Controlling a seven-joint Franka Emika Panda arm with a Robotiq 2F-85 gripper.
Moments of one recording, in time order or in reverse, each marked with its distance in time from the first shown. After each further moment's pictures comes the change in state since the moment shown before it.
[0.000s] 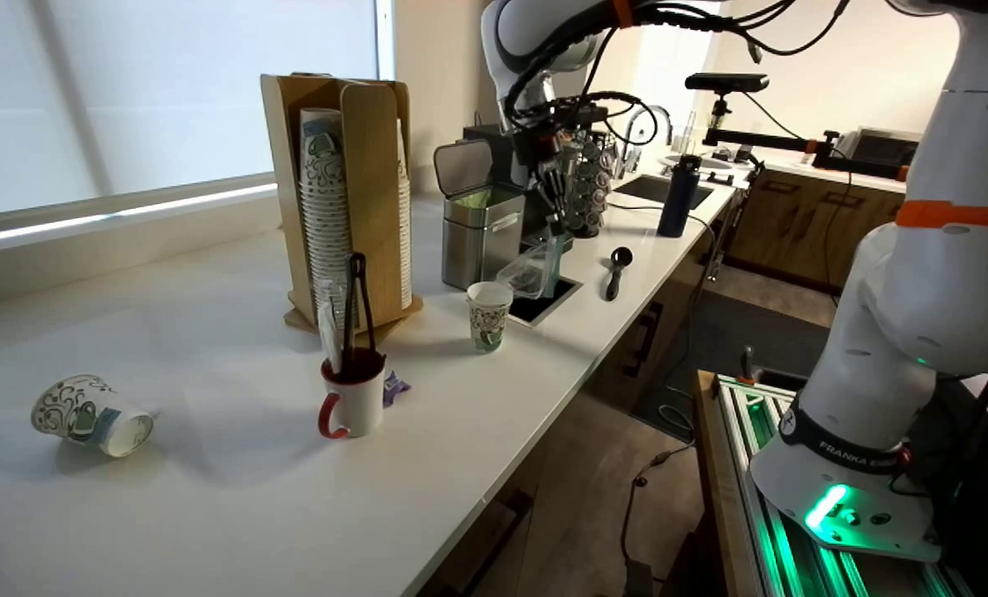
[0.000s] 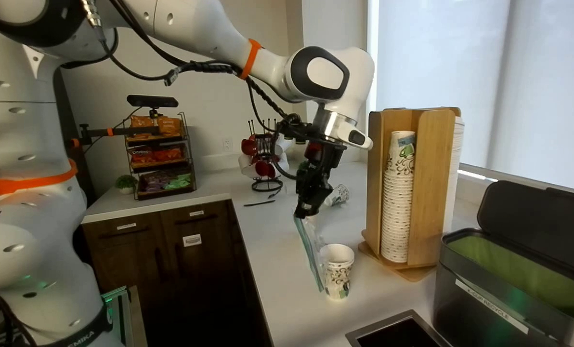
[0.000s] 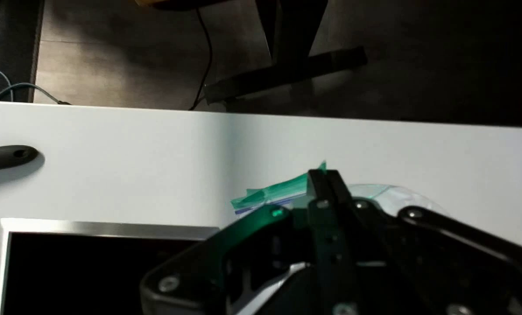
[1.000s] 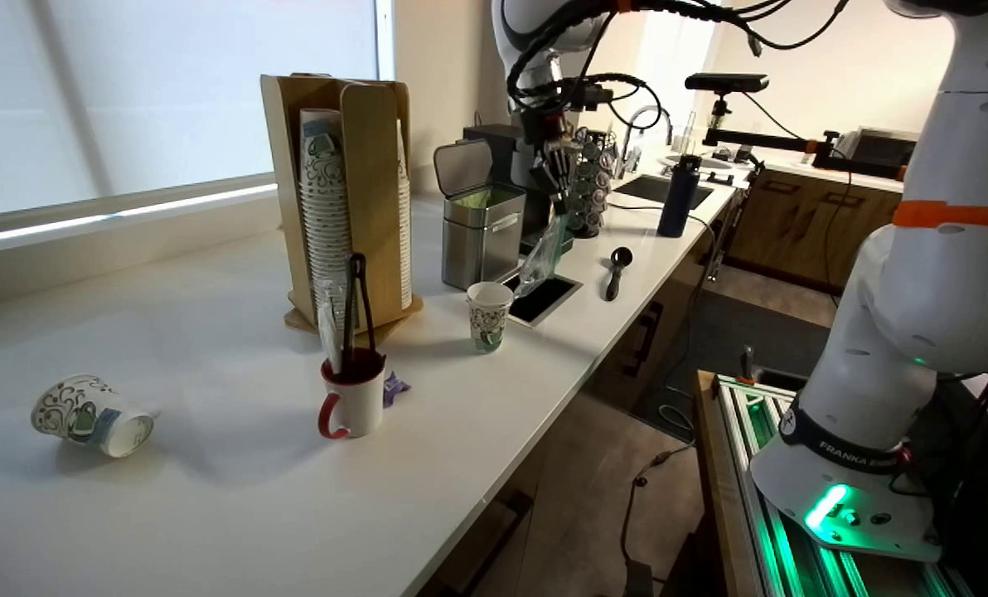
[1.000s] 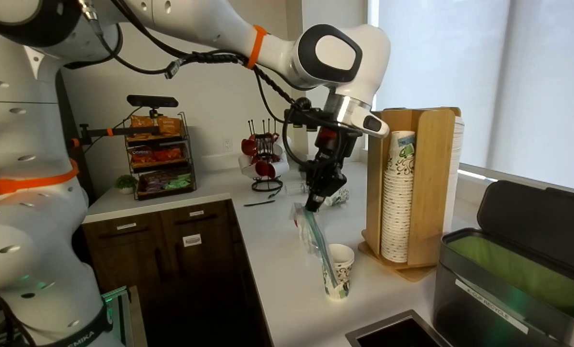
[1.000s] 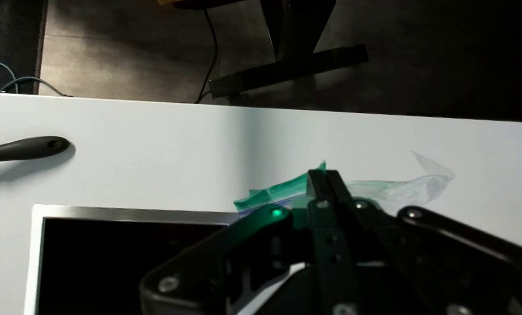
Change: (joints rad) arm -0.029 0.016 -0.031 0.088 -0.005 -0.043 -0.054
